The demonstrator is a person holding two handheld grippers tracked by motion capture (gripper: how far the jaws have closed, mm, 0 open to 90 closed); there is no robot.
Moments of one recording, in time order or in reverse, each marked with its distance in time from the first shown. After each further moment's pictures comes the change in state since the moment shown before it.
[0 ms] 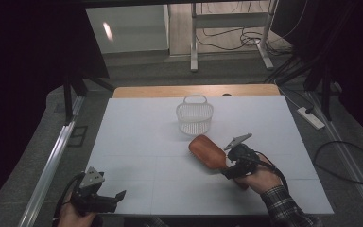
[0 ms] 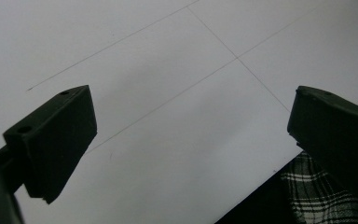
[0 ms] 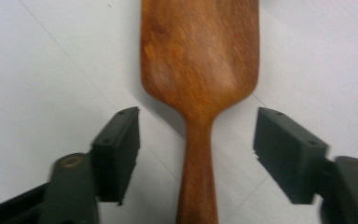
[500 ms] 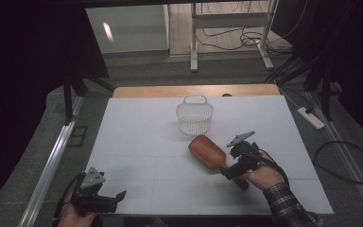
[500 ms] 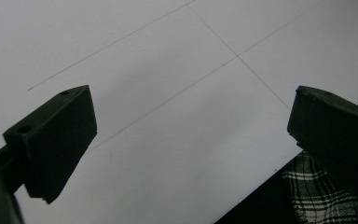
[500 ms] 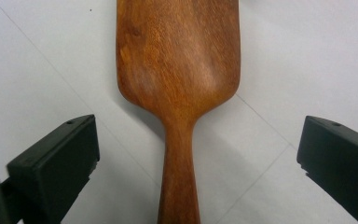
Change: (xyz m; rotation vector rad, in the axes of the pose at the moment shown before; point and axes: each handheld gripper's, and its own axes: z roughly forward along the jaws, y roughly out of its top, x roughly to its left) left arm -0.001 0.000 0.001 0.007 0.004 0.005; right arm -0.014 -0.002 0.007 -0.026 0.008 0.026
